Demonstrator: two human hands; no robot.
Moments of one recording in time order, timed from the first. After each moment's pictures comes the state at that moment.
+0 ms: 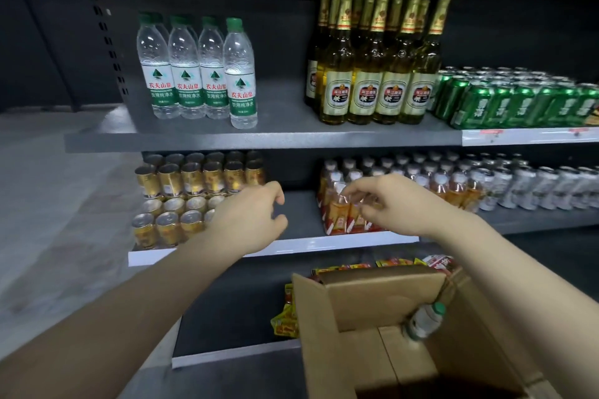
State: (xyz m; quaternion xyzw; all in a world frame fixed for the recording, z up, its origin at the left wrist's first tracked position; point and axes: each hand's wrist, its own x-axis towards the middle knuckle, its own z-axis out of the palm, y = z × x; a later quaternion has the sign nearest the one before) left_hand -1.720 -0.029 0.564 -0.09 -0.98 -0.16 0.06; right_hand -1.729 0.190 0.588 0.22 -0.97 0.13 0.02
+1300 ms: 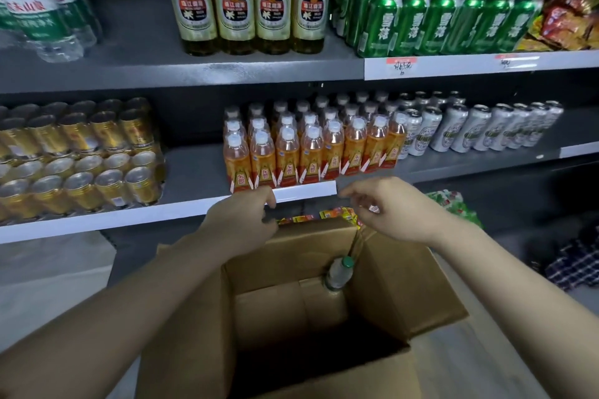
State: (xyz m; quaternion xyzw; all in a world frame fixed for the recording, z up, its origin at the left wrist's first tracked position) left_hand -1.769 0.216 0.463 -0.11 -0.98 -0.17 -0.07; right_hand -1.754 0.444 0.490 0.19 -0.97 0.16 -0.04
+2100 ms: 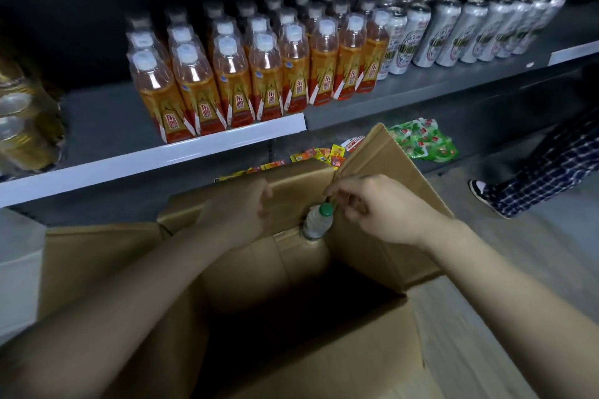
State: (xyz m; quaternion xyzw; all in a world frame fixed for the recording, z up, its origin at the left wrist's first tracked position) left_hand -1.814 0.266 0.312 -0.17 -0.95 -0.19 -0.18; right_hand -1.761 0.479 0.346 0.13 -0.97 0.19 -0.09
